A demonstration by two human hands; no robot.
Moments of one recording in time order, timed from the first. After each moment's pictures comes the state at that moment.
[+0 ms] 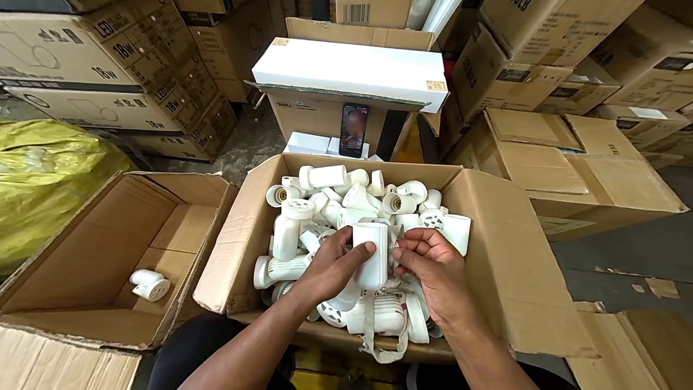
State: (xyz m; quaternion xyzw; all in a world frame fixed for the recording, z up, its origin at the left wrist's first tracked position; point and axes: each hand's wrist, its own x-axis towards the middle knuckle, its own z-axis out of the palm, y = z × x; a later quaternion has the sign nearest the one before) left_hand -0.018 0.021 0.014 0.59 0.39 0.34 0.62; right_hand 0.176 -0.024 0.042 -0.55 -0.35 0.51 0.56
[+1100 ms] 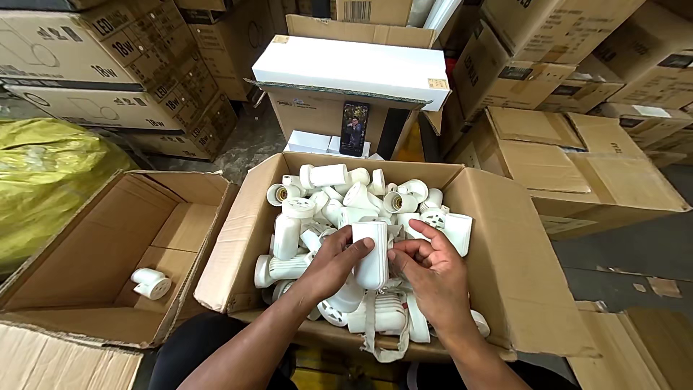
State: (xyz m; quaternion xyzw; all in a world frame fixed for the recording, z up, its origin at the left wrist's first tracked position) left_hand -0.017 0.021 0.016 0.55 0.38 0.35 0.65; right_hand 0.168 -0.030 0.034 -0.55 -0.48 0.38 0.57
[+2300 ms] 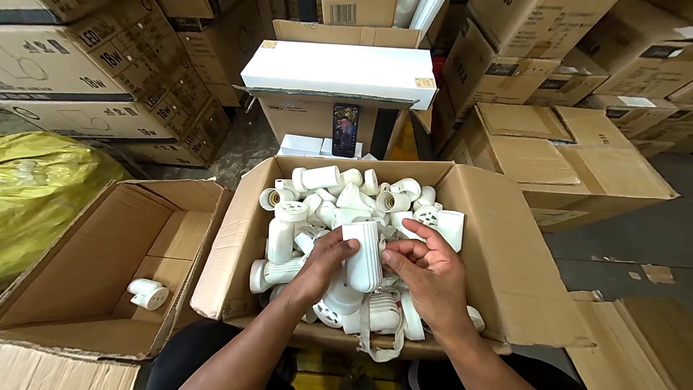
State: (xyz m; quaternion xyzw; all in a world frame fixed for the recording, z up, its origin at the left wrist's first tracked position) left_hand -0.018 0.018 0.012 0.50 0.30 0.40 0.70; right_hand 0.168 -0.034 0.042 -0.51 -0.46 0.41 0.61
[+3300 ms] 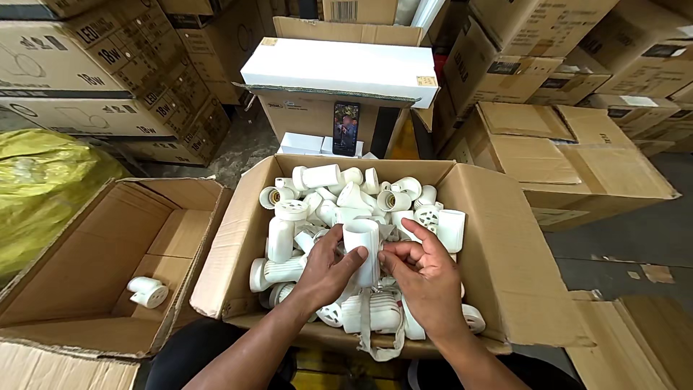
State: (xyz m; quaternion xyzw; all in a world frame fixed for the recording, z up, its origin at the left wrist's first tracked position) left_hand -0.015 0.014 0.005 0.63 0.41 0.40 0.53; right_hand 0.164 -0.037 0.034 -0.54 -0.53 0.33 0.56
